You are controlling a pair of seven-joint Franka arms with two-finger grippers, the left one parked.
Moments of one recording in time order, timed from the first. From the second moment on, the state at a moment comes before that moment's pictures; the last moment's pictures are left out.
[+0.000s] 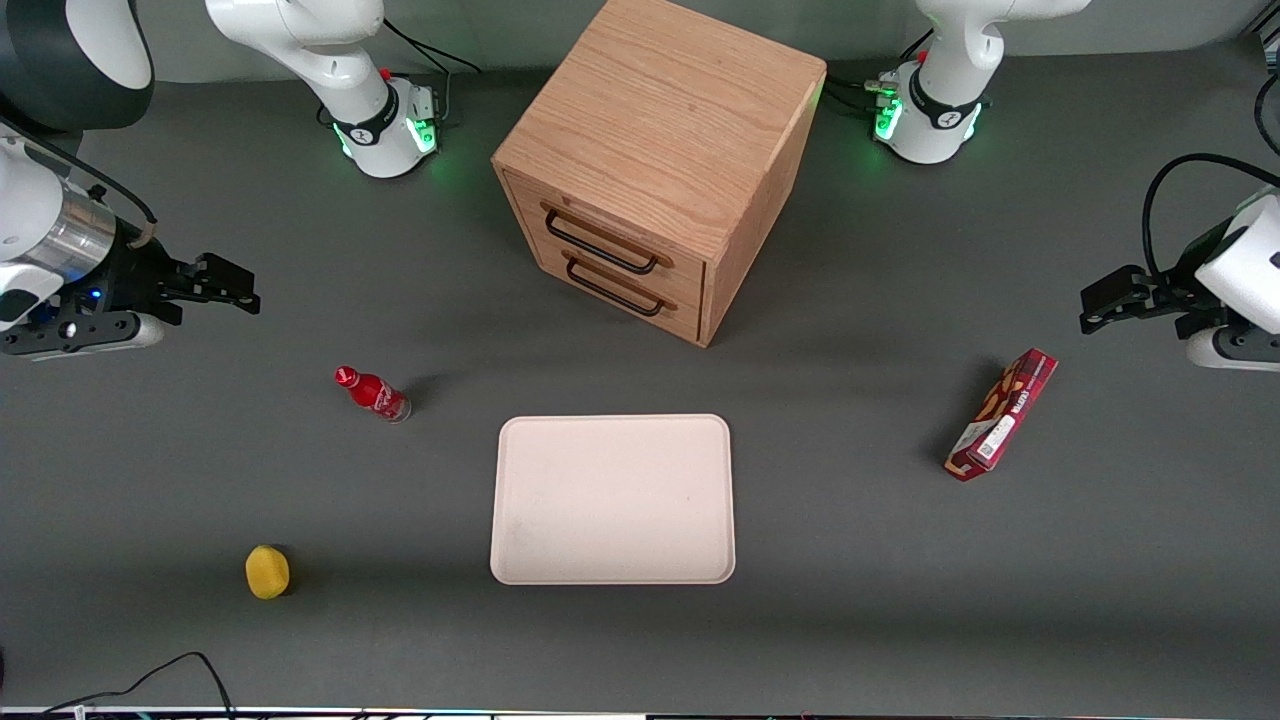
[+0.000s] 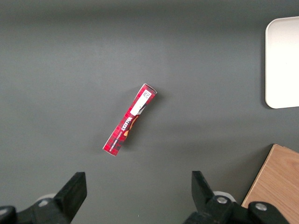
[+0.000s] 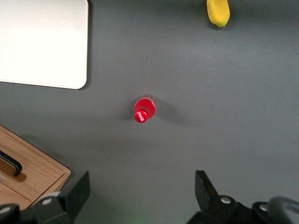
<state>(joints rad) -0.01 0.01 0.07 -1.69 0.04 1.63 -0.03</state>
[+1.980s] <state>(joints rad) 0.07 0.25 0.54 -1.63 0.10 1.73 -0.37</state>
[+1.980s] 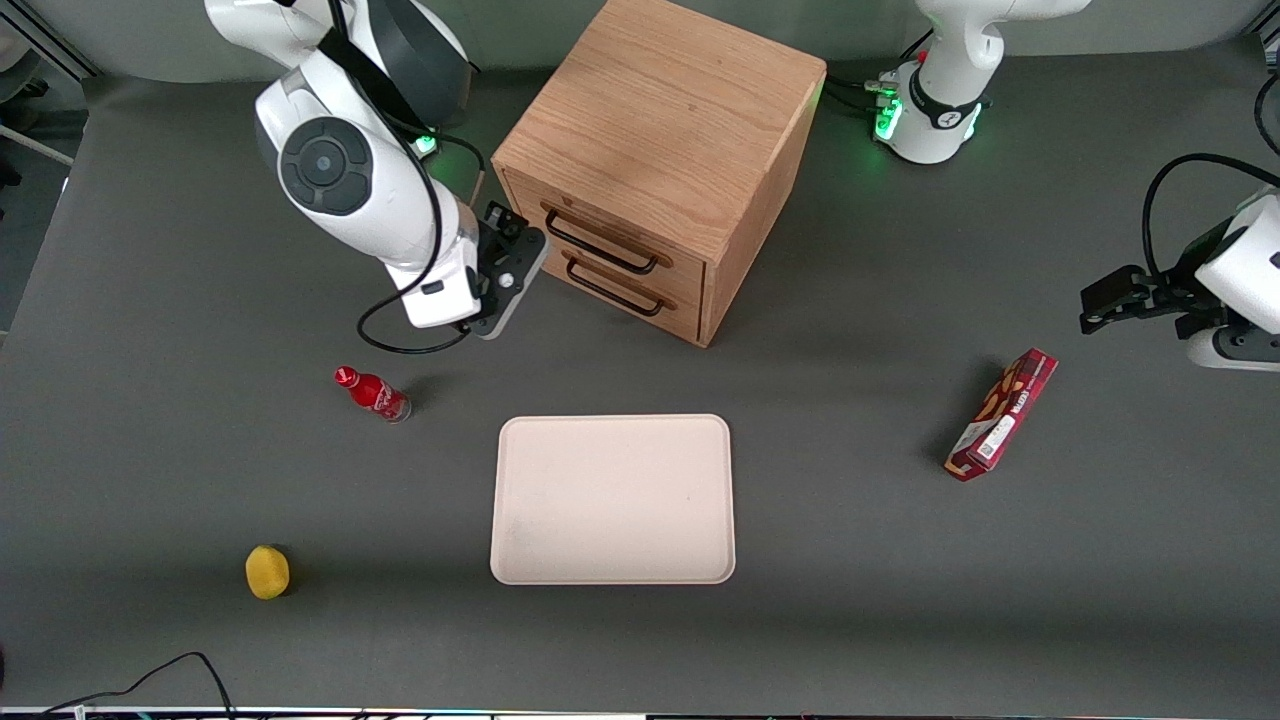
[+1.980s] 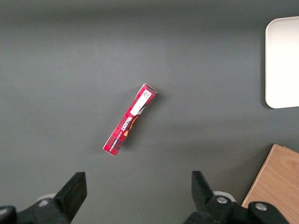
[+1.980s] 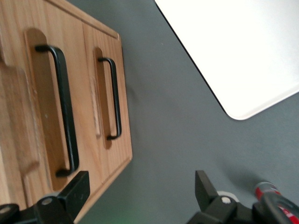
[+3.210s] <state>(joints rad) 0.18 0.39 0.55 -1.59 0.11 1.85 -0.24</state>
